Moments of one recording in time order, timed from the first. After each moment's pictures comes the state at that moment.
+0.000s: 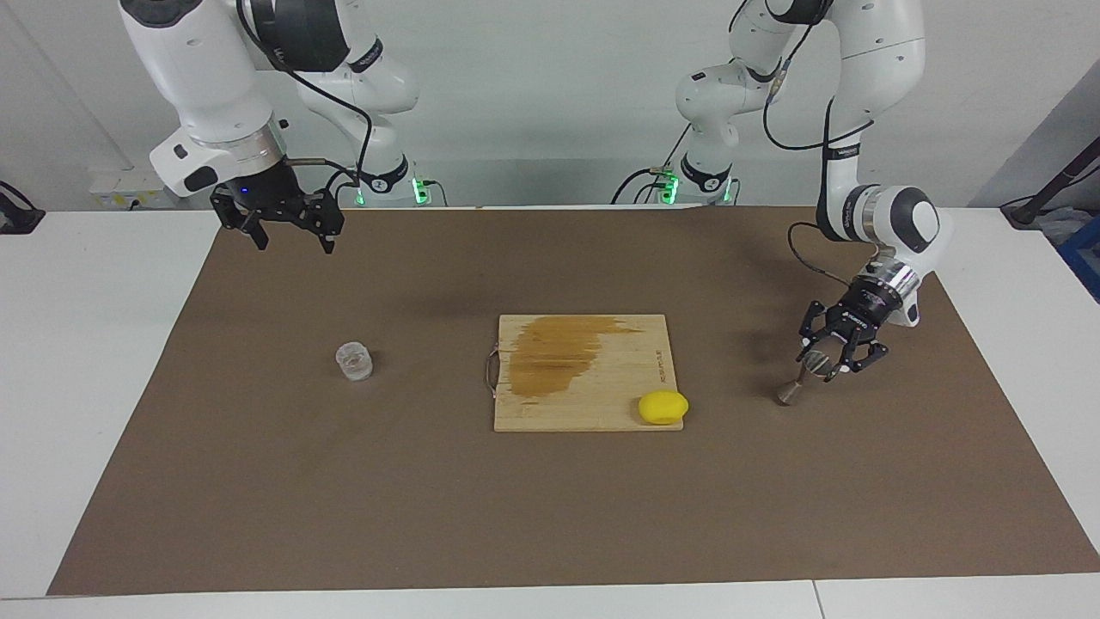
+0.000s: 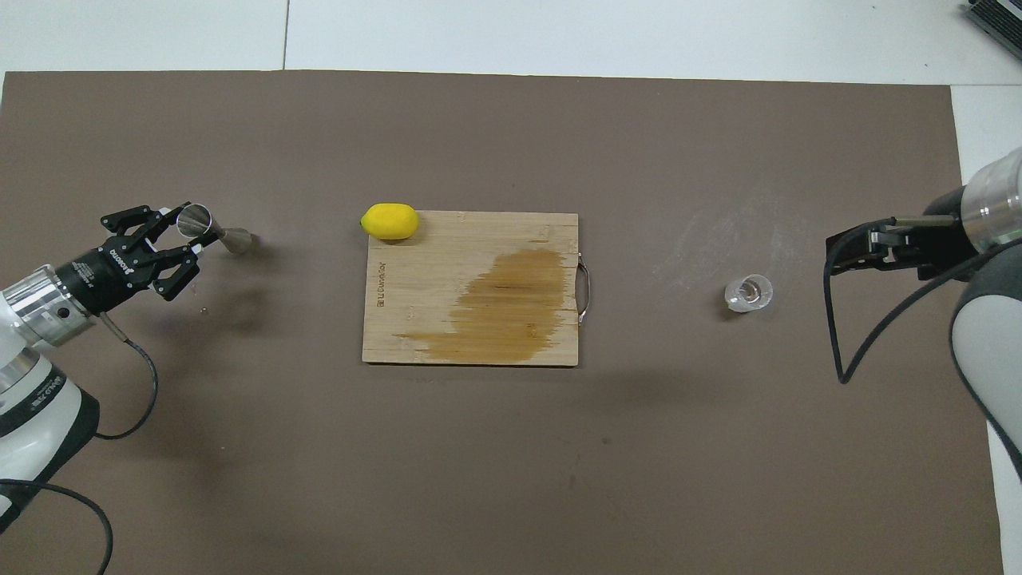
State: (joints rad) left arm 0.22 0.21 0.04 -2.18 -1.67 2.06 -0.79; right arm 0.01 -0.01 0.06 -1.63 -0.03 1.60 0.15
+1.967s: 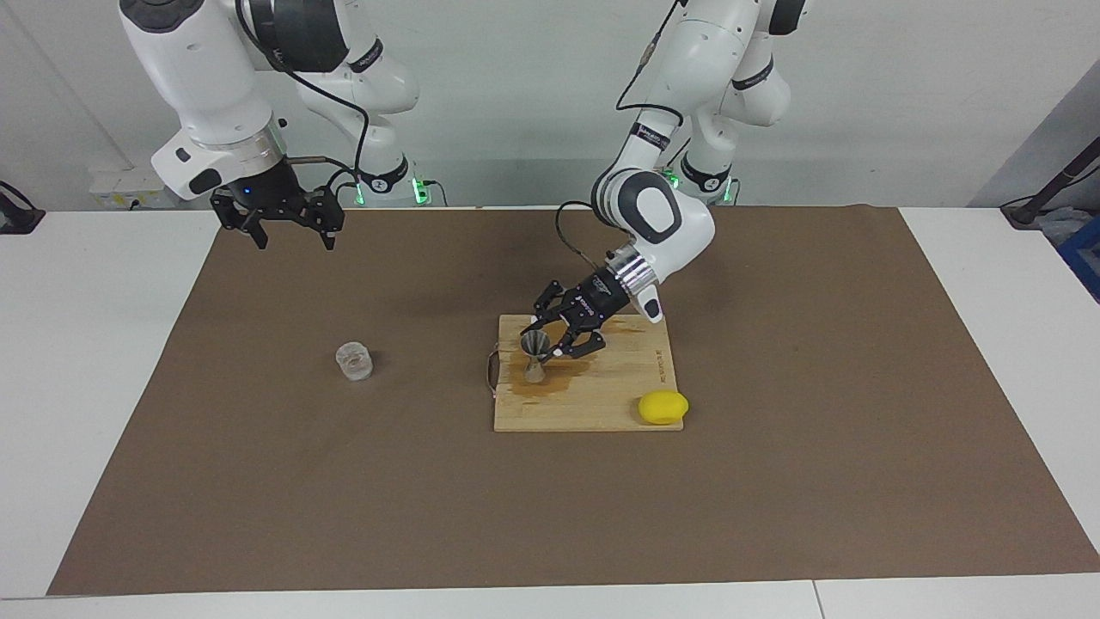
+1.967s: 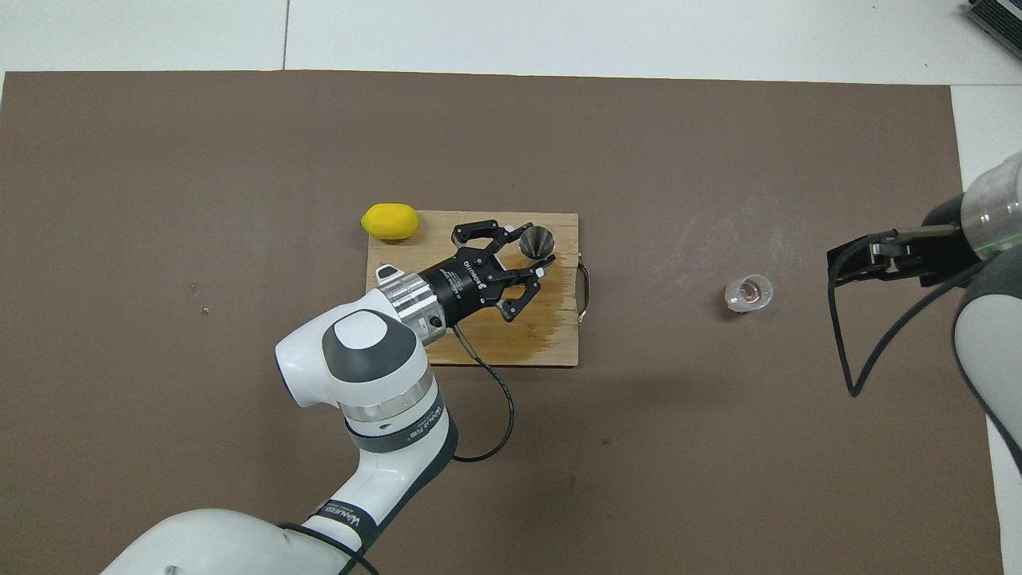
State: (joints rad) left arm -0.65 0.30 0.02 -1.97 -2.23 2.61 -0.76; right arm 0.01 -0.01 0.05 -1.63 -0.03 1.56 0.09
